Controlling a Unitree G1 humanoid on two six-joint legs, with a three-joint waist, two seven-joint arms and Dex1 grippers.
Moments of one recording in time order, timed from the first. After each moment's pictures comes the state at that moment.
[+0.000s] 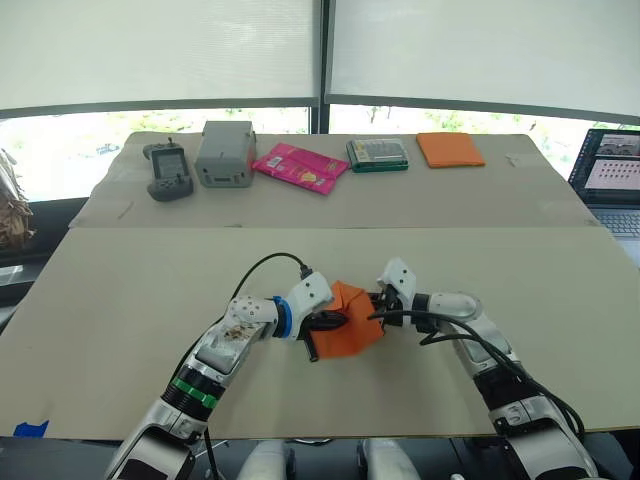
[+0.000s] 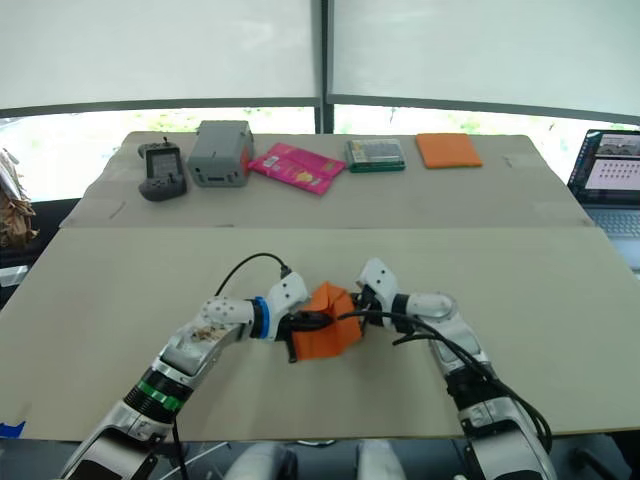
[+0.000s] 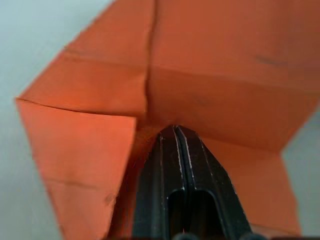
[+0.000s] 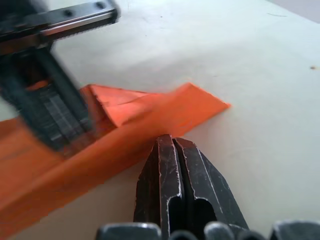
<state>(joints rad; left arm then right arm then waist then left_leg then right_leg) -0.44 0.36 -0.37 0.01 -0.14 0.51 -0.91 -0.51 -0.39 0.20 0.32 0.14 0.16 0.96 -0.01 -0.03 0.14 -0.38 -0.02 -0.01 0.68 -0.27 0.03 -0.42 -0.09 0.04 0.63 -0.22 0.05</state>
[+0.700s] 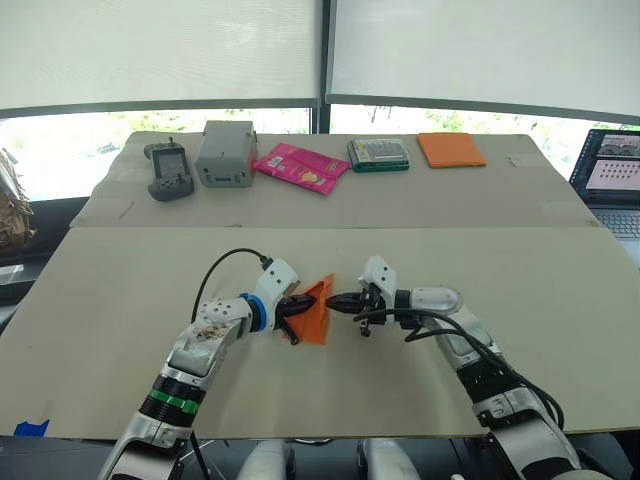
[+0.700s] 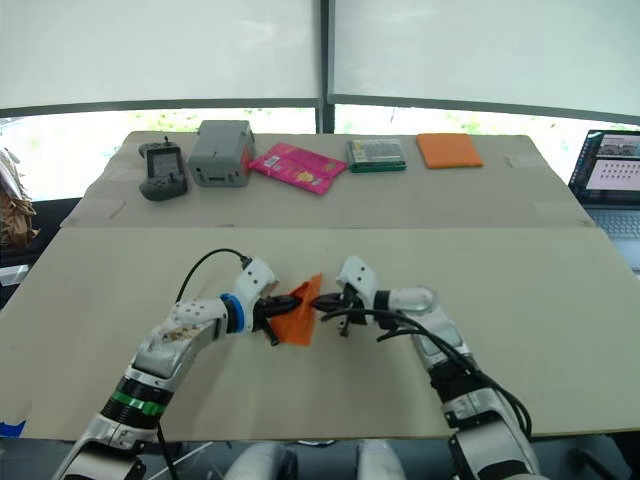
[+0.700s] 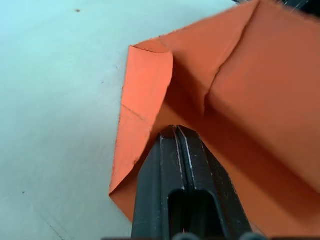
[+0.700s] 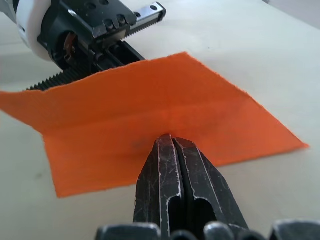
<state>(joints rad) -0.38 0.38 -0.21 -0.04 -0.16 0.59 -0.73 -0.53 -0.32 0.24 0.30 0.15 0.18 1.03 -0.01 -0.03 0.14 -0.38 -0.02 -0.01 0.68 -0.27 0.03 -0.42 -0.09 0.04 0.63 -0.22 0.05</state>
